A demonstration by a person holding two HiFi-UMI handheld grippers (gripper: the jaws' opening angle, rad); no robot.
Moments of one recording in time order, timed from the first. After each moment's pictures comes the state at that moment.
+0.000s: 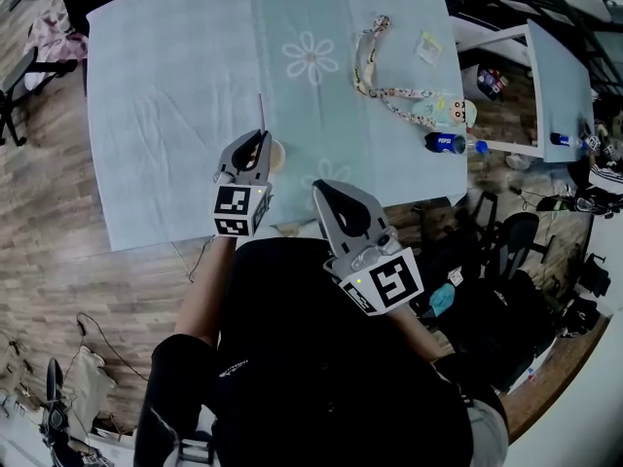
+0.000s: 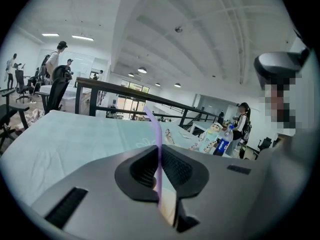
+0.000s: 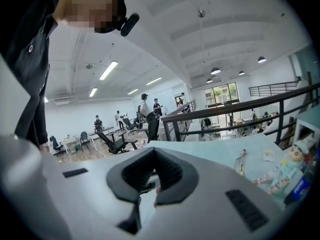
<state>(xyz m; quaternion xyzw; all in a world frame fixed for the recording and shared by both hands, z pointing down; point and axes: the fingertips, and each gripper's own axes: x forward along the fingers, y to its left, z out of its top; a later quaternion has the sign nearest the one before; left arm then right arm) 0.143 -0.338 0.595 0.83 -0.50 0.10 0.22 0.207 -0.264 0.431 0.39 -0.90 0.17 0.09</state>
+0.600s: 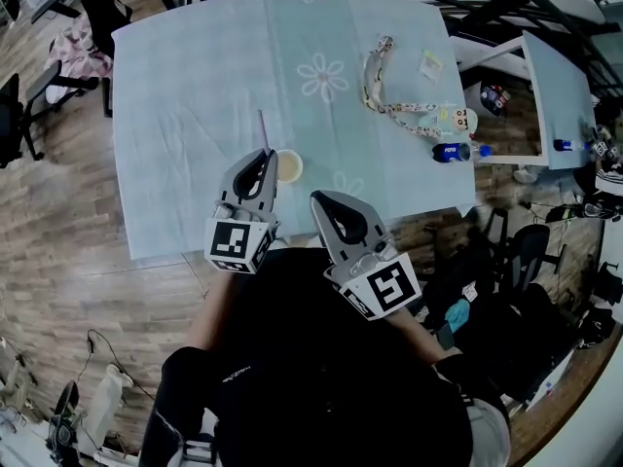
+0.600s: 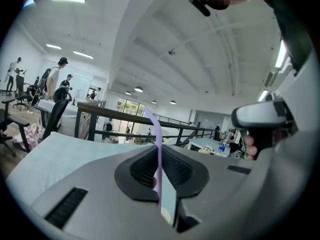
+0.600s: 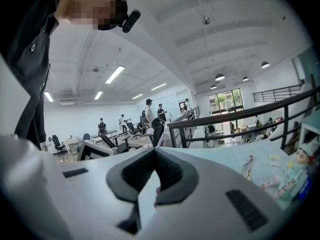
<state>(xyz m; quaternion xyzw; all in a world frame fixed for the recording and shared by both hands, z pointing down) 0.112 -0.304 0.487 0.85 -0.51 0.01 0.16 0.173 -0.238 0.411 0.38 -0.91 0.13 0.06</state>
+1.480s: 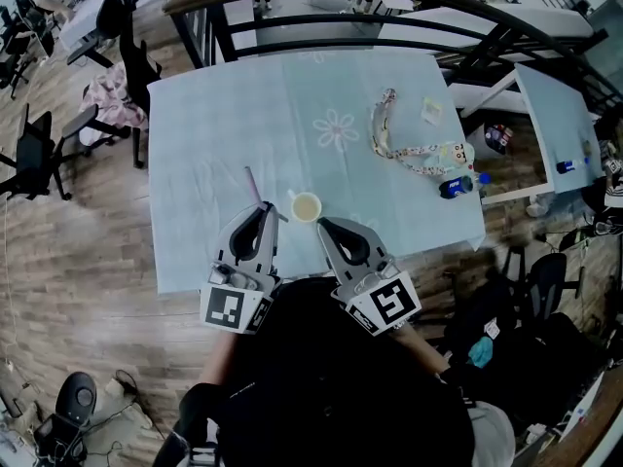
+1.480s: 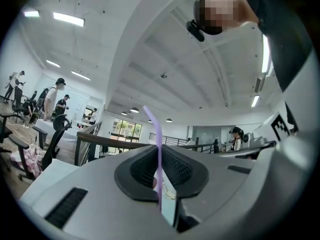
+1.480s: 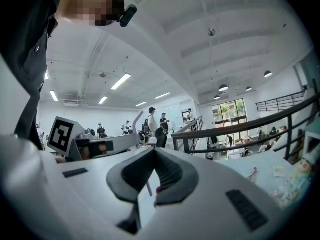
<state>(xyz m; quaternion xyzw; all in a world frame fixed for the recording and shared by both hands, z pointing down) 0.071 -0.247 0.361 0.86 -0.51 -0.08 0.07 0.151 -0.222 0.376 0.38 -0.92 0.09 0.02</state>
